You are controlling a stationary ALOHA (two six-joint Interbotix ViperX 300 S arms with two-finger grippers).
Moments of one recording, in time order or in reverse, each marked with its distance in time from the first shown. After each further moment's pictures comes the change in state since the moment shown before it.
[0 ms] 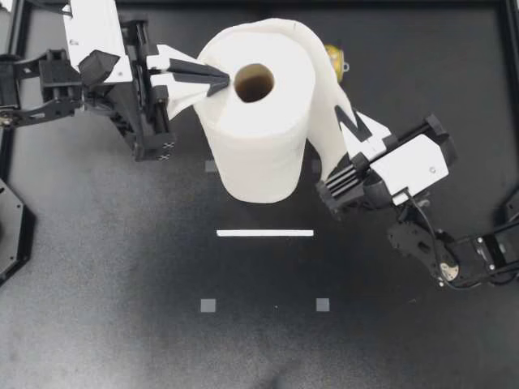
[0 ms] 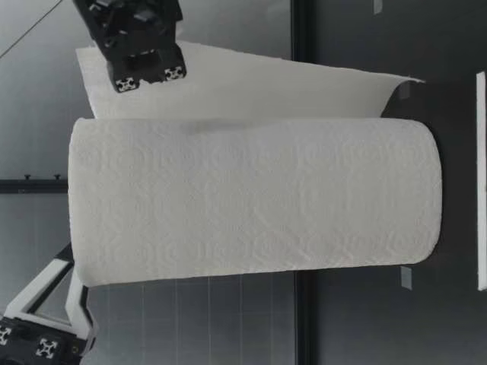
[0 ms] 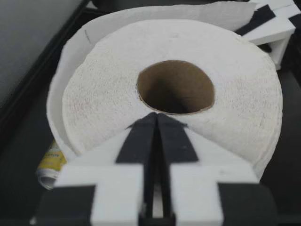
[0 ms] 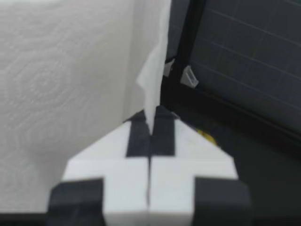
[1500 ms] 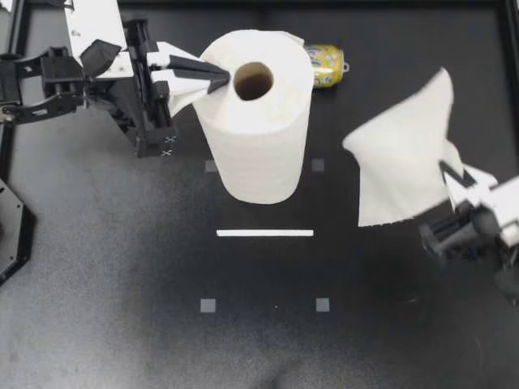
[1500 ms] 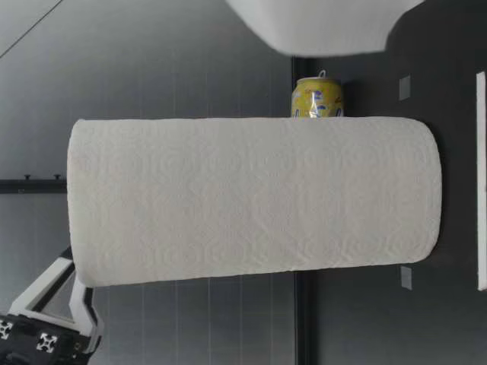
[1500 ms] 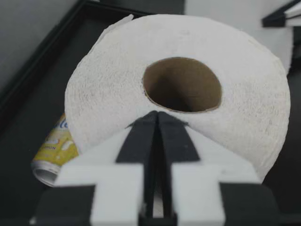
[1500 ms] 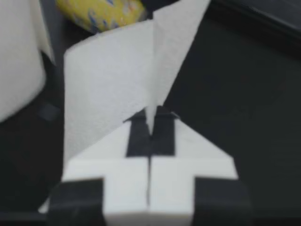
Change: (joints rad) left arm 0.015 0.011 0.002 -0.046 -0.003 -0.005; right arm 0.307 -0.285 0.229 0.445 0.155 -0.008
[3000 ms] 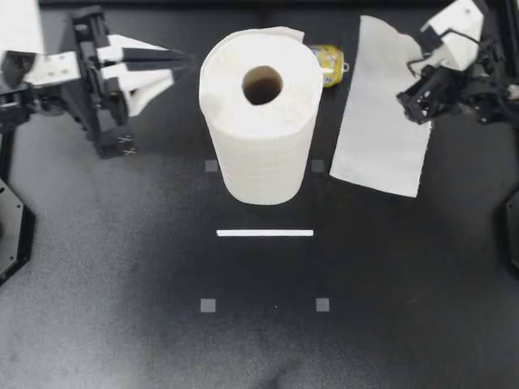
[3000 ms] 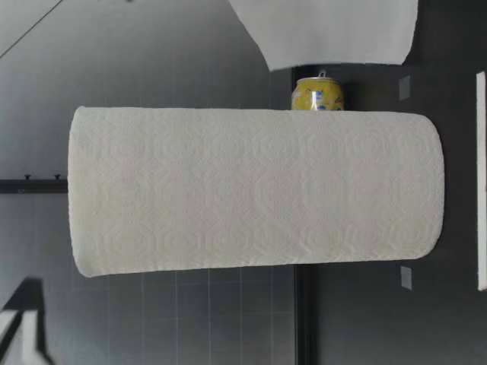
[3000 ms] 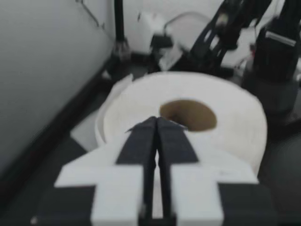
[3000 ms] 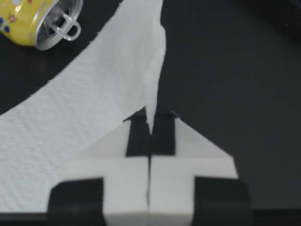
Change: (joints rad) left arm -0.009 -0.190 0.156 0.000 -0.299 0.008; right arm -1.200 0.109 0.075 -0.433 -1.135 -0.354
